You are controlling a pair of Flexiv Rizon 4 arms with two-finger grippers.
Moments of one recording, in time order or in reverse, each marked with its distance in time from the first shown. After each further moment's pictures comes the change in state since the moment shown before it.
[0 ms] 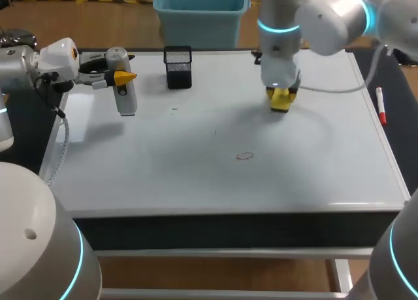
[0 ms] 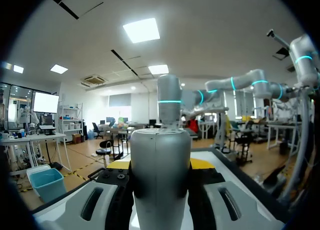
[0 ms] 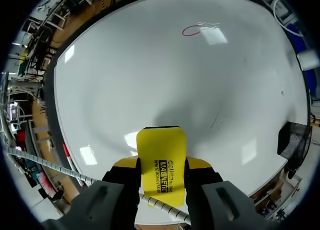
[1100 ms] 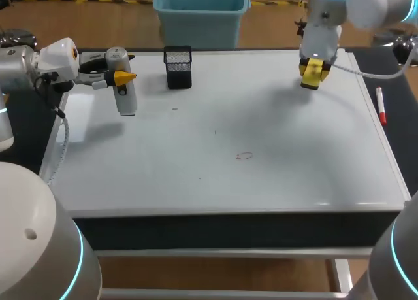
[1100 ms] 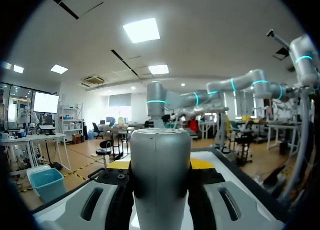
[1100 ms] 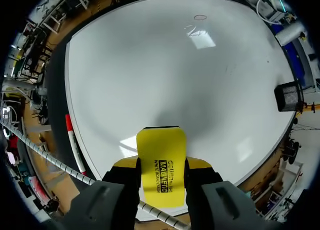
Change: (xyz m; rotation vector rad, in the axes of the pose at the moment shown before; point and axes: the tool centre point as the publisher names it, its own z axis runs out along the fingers) left arm 0.000 0.000 0.000 0.000 0.000 0.000; right arm 0.057 -0.097 0.001 -0.095 -0.097 0.052
